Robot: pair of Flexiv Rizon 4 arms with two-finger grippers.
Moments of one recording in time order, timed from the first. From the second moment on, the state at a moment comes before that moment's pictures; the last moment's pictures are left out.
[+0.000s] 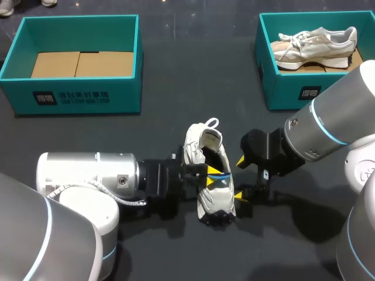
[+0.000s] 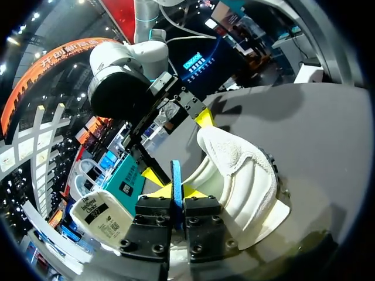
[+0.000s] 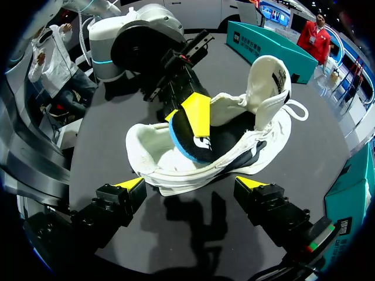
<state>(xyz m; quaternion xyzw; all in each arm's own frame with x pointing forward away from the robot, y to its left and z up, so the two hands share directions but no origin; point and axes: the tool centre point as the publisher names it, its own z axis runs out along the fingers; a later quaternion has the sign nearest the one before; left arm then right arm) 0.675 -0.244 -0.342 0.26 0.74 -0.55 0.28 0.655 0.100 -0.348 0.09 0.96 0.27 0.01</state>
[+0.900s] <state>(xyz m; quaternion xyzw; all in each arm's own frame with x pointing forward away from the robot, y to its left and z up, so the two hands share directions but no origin) 0.653 -0.243 -0.318 0.27 0.74 -0.56 0.25 0.655 0.100 -0.348 0.09 0.96 0.27 0.01</state>
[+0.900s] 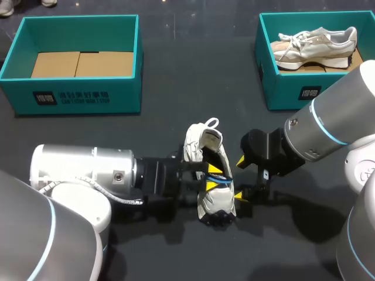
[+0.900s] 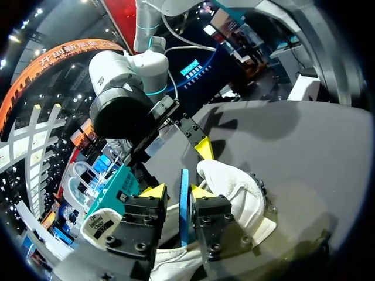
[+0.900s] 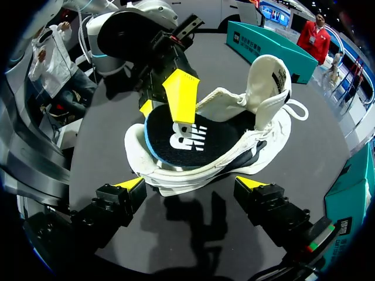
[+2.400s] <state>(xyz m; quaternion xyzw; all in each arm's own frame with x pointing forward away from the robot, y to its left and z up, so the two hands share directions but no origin) 0.635 -0.168 -0.307 0.36 0.80 -0.45 0.14 0.658 0.087 -0.352 0.10 0.96 0.26 0.01</state>
